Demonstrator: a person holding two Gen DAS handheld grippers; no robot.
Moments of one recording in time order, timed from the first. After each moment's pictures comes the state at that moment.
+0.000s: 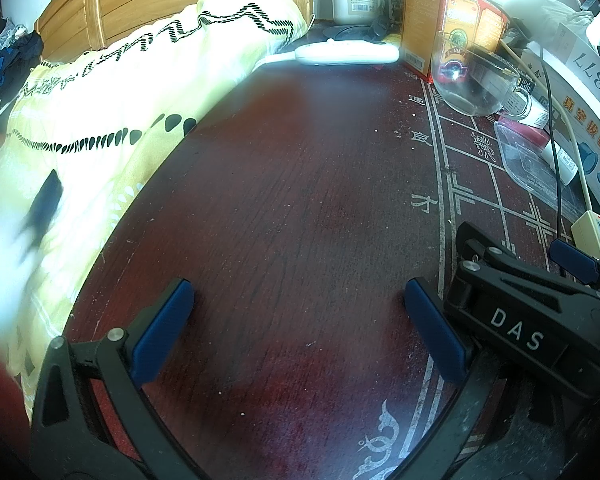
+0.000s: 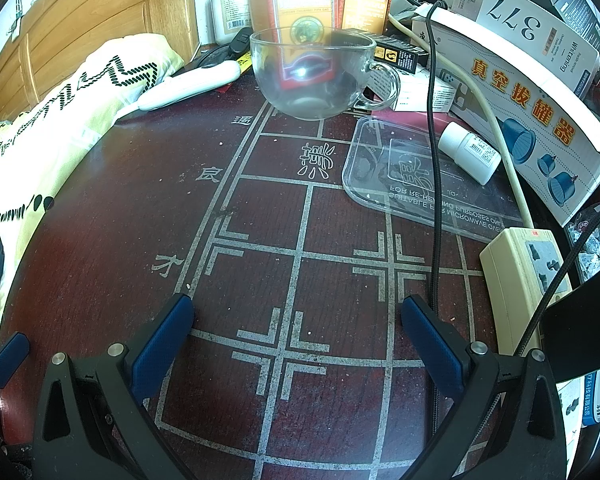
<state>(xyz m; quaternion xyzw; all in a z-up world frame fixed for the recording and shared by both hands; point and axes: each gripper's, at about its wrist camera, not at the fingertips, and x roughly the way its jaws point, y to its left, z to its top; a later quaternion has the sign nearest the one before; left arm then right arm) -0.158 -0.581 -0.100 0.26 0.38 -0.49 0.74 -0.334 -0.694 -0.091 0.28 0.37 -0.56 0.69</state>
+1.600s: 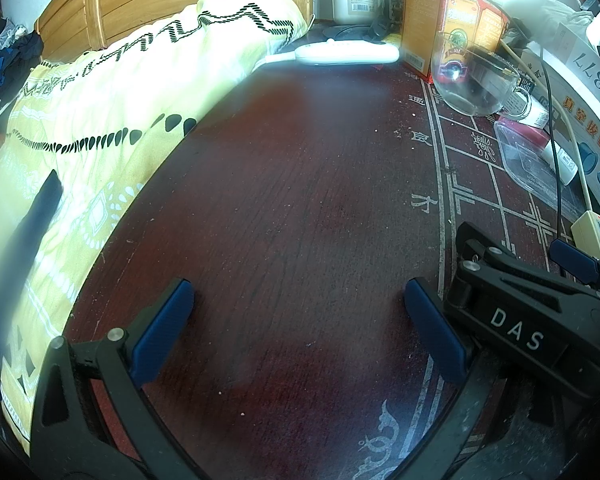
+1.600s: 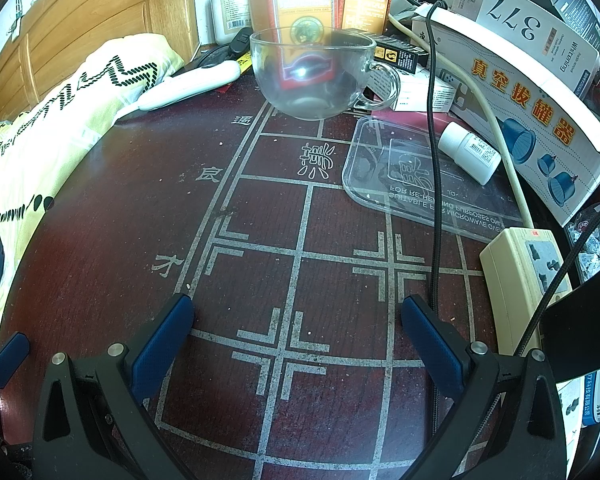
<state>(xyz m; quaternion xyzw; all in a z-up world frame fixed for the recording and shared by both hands) -0.157 -0.582 -0.099 0.26 0.38 -0.49 0.74 -0.333 -0.694 -0.091 0.28 0.37 -0.56 0.69</state>
